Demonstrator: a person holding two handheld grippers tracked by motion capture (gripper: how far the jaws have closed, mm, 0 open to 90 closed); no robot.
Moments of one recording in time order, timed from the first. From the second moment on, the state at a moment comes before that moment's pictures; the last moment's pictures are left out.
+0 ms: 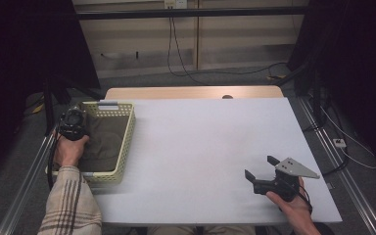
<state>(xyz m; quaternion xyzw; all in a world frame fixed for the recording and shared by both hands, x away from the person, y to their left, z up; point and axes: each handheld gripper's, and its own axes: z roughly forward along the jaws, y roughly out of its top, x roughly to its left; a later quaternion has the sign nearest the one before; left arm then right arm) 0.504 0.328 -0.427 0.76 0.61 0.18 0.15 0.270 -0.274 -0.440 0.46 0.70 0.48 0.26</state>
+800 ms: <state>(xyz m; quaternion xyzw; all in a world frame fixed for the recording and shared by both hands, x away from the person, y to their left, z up) 0.514 0.324 -0.435 0.77 0.60 0.15 0.16 0.270 -0.275 -0.440 0.46 0.70 0.48 0.26</state>
